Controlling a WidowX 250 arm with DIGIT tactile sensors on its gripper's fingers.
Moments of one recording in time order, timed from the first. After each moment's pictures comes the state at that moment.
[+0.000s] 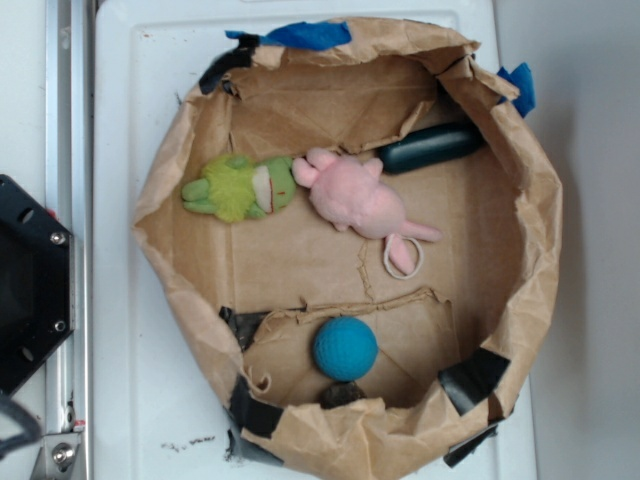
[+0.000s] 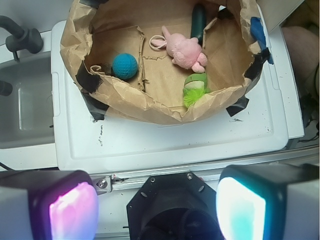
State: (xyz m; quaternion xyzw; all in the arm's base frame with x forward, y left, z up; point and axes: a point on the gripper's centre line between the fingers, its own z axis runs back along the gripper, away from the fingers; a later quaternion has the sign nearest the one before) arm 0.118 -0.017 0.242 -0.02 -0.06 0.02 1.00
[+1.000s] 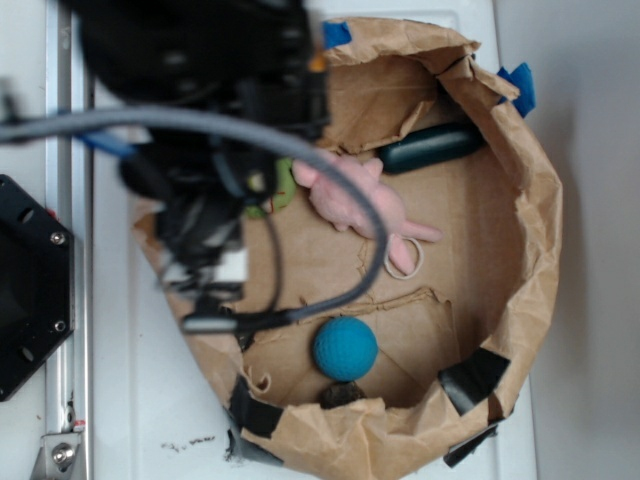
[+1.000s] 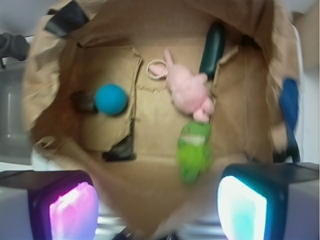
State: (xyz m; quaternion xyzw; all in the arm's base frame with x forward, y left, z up) arm 0.220 0.022 0.186 -0.05 0.00 -0.05 1.00
